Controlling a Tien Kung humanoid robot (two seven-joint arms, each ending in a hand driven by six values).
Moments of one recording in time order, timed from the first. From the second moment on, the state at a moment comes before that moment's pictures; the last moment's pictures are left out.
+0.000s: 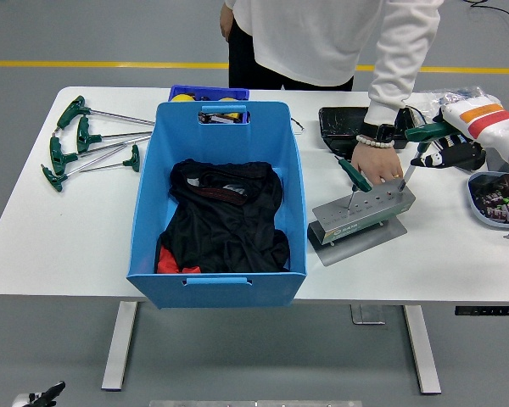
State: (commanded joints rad) left arm -0.18 0.07 -0.90 -0.18 0.75 0.29 0.05; right arm 0.89 -0.52 0.50 0.70 -1.81 -0.24 0.34
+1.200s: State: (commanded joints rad) left arm -0.16 0.07 -0.92 -0.18 0.77 0.29 0.05; right arm 0.86 -0.69 0.75 1.01 -1.81 -0.28 0.38
